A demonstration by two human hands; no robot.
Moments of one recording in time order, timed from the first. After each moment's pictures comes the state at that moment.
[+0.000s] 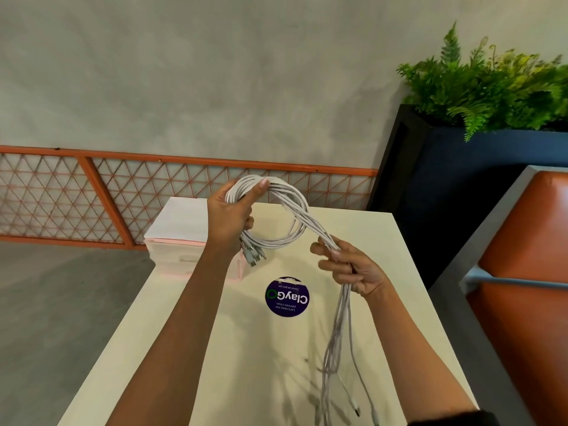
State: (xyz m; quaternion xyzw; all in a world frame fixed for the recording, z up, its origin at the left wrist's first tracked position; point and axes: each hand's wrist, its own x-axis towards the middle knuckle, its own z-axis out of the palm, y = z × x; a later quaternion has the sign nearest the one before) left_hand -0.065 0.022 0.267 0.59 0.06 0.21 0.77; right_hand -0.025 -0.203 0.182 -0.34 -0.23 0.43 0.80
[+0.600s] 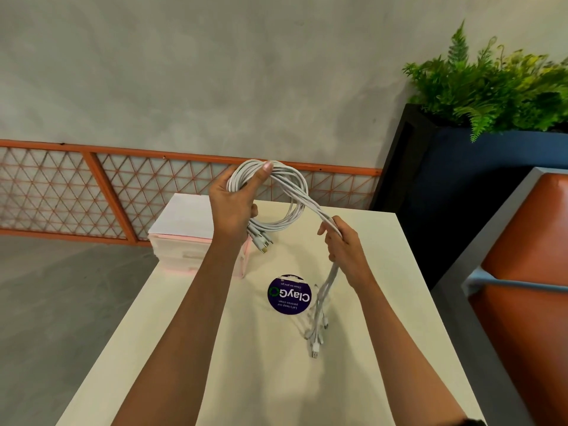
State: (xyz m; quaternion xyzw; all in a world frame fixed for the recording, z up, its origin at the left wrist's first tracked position) left_hand -0.063 0.018 0.280 0.57 0.06 0.26 0.78; right_hand -0.026 -0.170 0.189 -0.78 -0.11 -0.02 0.62
